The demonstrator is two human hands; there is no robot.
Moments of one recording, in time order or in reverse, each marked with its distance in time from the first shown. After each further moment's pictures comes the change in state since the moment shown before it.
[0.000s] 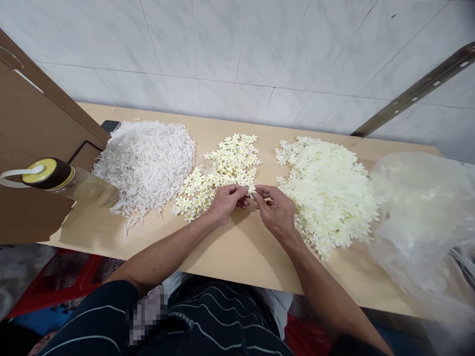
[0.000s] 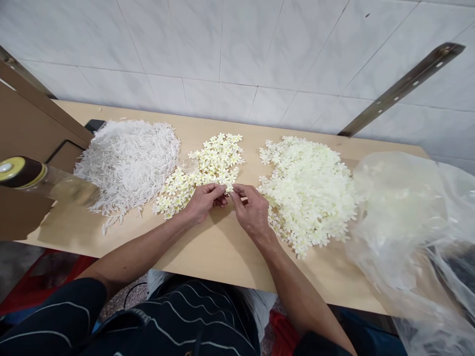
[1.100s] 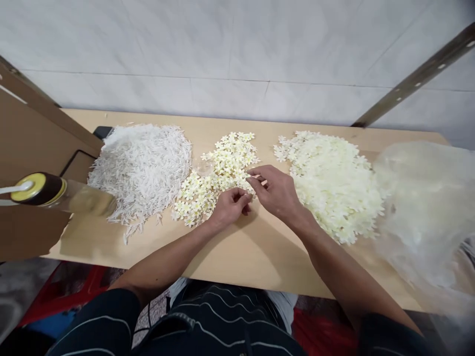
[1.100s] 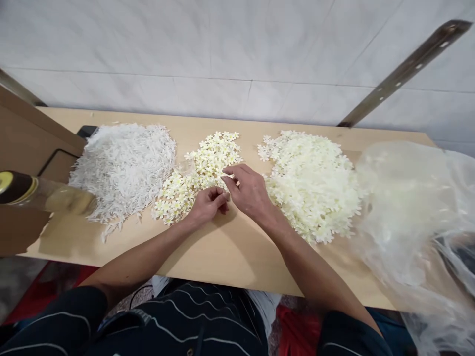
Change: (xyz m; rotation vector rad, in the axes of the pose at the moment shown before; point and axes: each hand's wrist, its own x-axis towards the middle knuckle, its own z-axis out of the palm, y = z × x) left_hand 0.000 -0.011 0.001 0.255 -0.038 0.085; right_hand 0.057 -0.040 -0.014 -0.205 -0.146 -0.245
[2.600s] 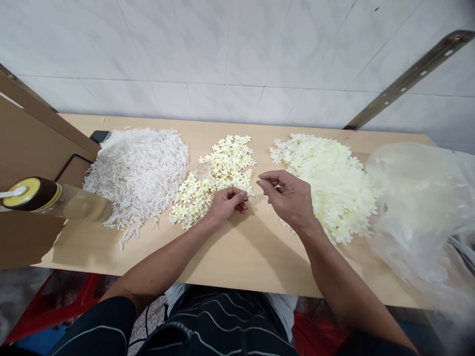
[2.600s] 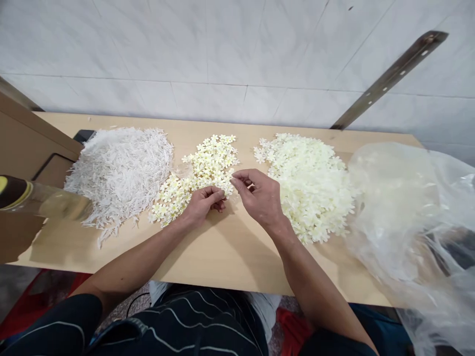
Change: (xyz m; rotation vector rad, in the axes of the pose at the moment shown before) left_hand 0.005 0.009 -0.005 -0.184 -0.021 -0.089; right_hand -0.022 -0.003 -0.018 0.139 0.159 0.178
